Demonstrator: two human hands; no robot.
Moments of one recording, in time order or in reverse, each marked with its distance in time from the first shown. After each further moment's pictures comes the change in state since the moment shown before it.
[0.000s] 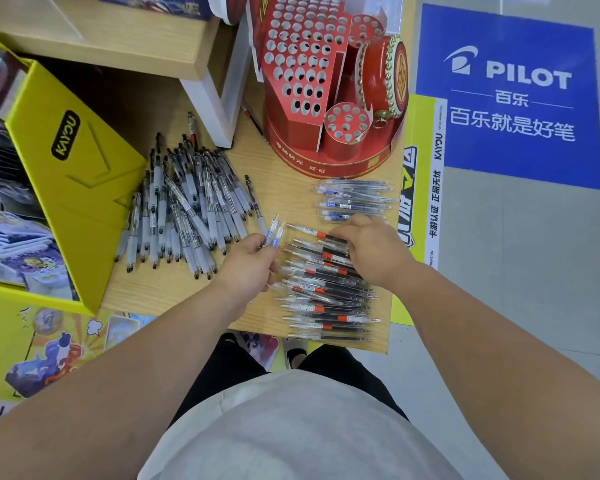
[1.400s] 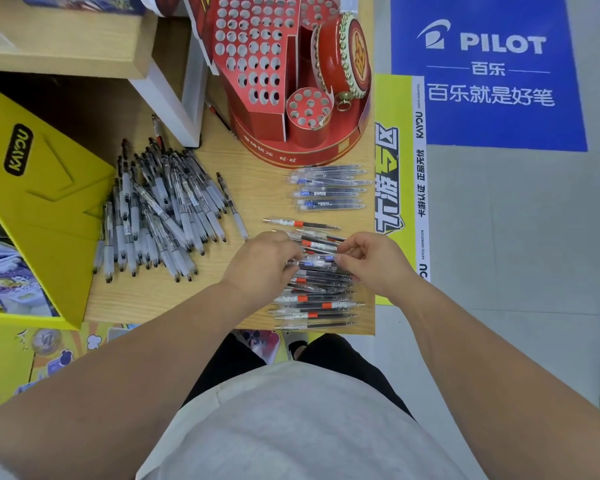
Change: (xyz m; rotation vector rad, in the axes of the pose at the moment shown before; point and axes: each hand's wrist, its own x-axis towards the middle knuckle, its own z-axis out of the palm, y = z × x) left_hand -0.005 0.006 0.034 0.979 -0.096 0.871; right_hand -0.055 0.007 0.017 0.794 0.092 0.445
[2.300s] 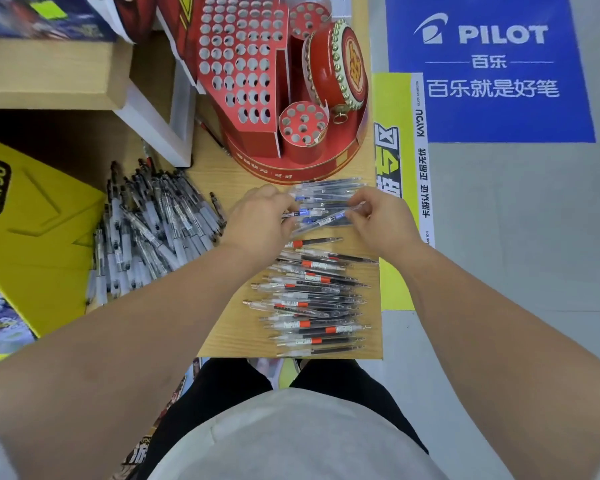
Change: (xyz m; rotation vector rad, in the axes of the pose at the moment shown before) left_hand 0.084 -0.021 -0.026 0.053 0.120 -0.125; right_hand 0.082 -0.018 -0.029 -0.181 0.260 -0.151
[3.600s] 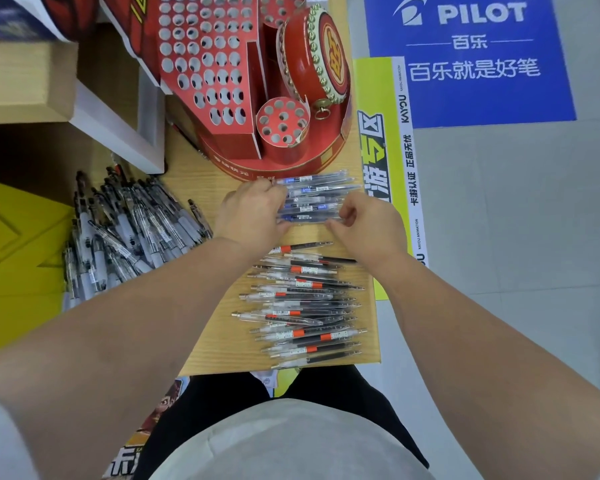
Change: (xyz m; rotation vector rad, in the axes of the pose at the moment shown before) left_hand 0.031 -0.001 0.011 0.194 -0.074 0.054; right_hand -0.014 -0.014 0.008 -0.143 0.081 0.064
